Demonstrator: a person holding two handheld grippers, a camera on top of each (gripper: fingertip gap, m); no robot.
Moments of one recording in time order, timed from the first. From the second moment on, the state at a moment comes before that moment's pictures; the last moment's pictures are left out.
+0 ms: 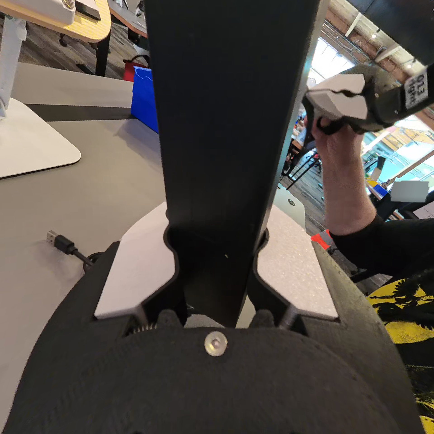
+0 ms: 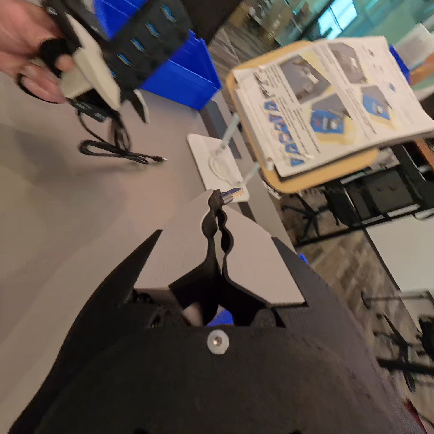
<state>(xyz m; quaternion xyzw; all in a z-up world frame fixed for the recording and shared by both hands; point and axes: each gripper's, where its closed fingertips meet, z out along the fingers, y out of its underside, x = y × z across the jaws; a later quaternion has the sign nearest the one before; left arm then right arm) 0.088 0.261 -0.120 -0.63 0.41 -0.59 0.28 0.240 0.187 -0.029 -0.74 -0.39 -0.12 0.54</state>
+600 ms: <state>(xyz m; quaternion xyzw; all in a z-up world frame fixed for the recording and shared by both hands) 0.092 0.256 -0.118 -0.62 0.42 -0.60 0.28 0.553 0.201 -0.166 -0.89 0.14 -0.05 0.43</state>
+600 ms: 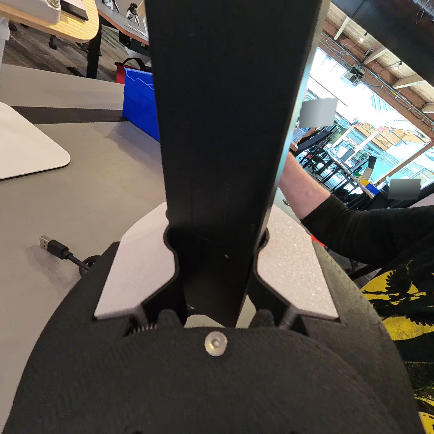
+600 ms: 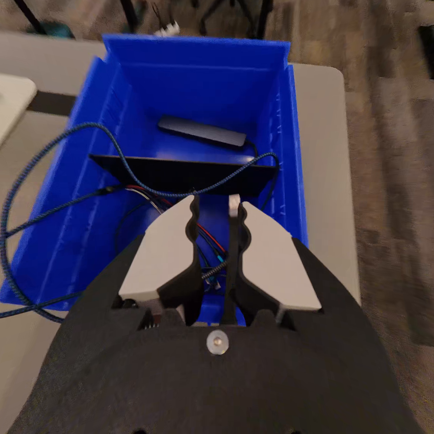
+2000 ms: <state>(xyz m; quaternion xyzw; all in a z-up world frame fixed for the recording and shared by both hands) 0.099 0.185 -0.091 -0.48 0.47 -0.73 0.15 0.105 0.202 -0.085 -0.68 -0.46 0.12 0.55</state>
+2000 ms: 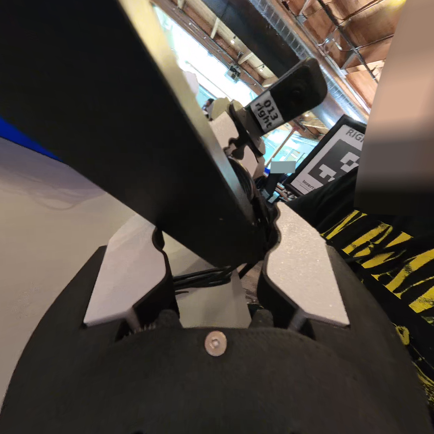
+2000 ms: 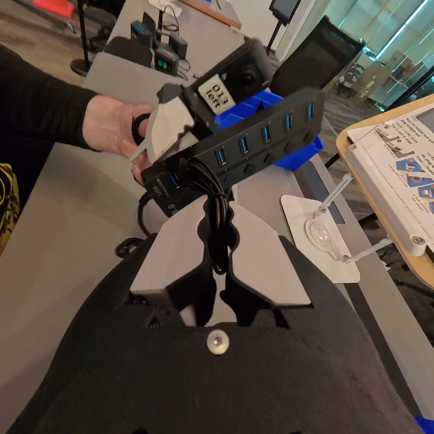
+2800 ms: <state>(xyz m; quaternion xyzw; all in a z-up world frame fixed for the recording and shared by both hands) 0.104 0.170 -0.100 -0.47 0.53 -0.69 0.15 0.105 0.183 -0.107 -0.59 -0.67 -0.14 0.43</state>
